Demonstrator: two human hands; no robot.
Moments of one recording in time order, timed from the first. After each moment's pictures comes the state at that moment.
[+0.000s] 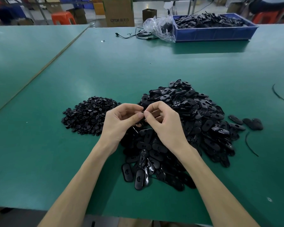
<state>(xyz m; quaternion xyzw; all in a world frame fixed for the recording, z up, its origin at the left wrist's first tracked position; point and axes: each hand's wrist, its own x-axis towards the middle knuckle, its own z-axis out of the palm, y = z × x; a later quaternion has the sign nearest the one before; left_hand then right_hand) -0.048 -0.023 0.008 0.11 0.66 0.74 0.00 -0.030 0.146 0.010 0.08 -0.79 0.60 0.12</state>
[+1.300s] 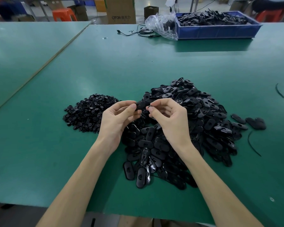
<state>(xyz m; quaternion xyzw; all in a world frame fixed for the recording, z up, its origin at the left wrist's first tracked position) -0.050 -0.026 0.008 -0.02 0.56 0.83 0.02 -0.029 0.146 0.012 0.03 -0.70 0.69 0.14</state>
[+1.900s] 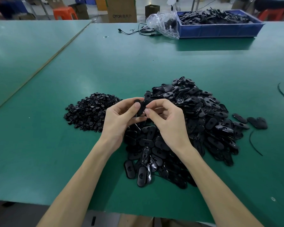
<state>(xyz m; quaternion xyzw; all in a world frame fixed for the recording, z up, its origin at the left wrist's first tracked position) -0.047 -0.022 0.011 0.07 0.60 0.80 0.01 -0.025 0.142 0.012 0.07 -0.74 0.65 0.13</state>
